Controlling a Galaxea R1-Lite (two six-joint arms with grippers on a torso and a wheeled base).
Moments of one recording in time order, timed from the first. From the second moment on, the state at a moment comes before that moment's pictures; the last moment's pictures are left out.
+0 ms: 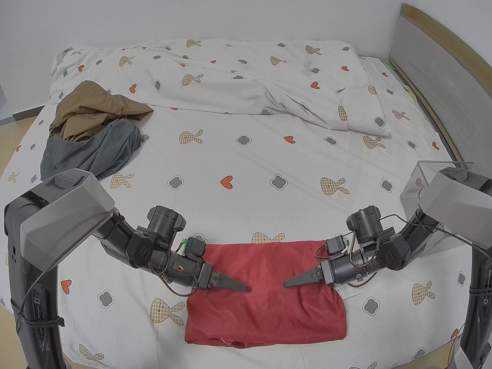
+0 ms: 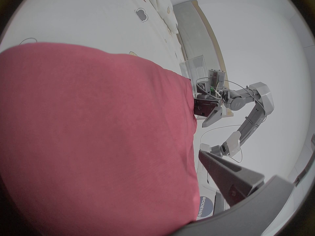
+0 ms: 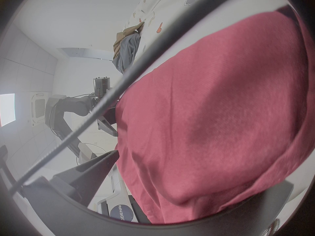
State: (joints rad) left arm -0.34 2.33 -1.11 -0.15 -0.95 -0.07; right arm 0.35 2.26 -0.94 -0.37 0.92 0.25
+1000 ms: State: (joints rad) left arm -0.35 2.34 -1.13 -0.14 -0.95 -0.07; right arm 0.39 2.26 -0.94 -0.36 0.91 0.25
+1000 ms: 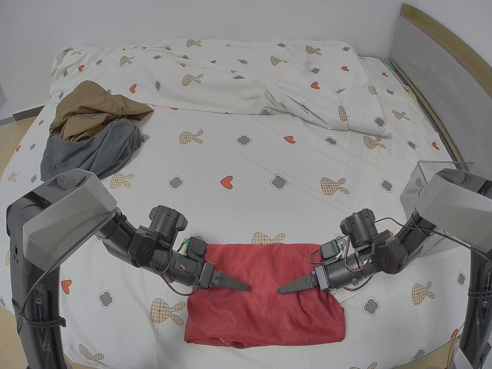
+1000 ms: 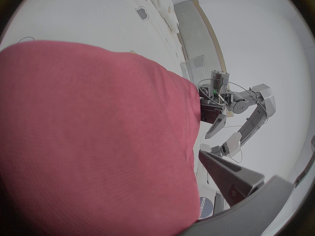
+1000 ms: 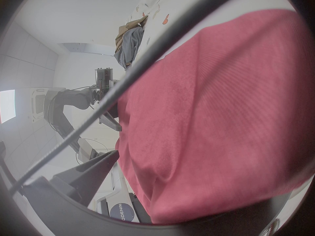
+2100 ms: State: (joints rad) left arm -0.35 2.27 -1.22 0.11 -0.95 -0.12; right arm 0.38 2.21 -0.94 -0.36 0.91 0.29
